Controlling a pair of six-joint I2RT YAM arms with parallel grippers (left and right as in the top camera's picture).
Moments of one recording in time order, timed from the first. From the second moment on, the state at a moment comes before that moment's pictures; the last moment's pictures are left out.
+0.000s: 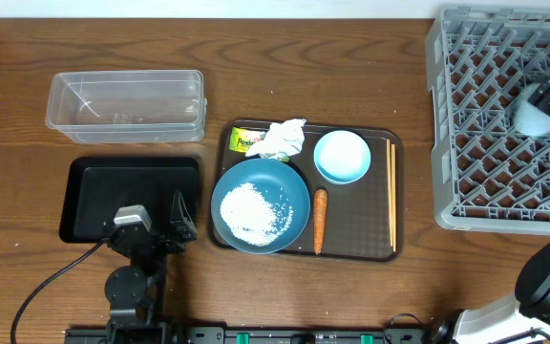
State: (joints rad) left arm 0.01 0.01 0.03 -0.14 -0.05 -0.20; right arm -0.47 1.77 1.41 -0.42 -0.01 0.19
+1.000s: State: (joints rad) left arm 0.01 0.01 0.03 -0.14 -0.05 -0.20; right arm 0.01 1.54 1.46 -0.75 -0.61 0.12
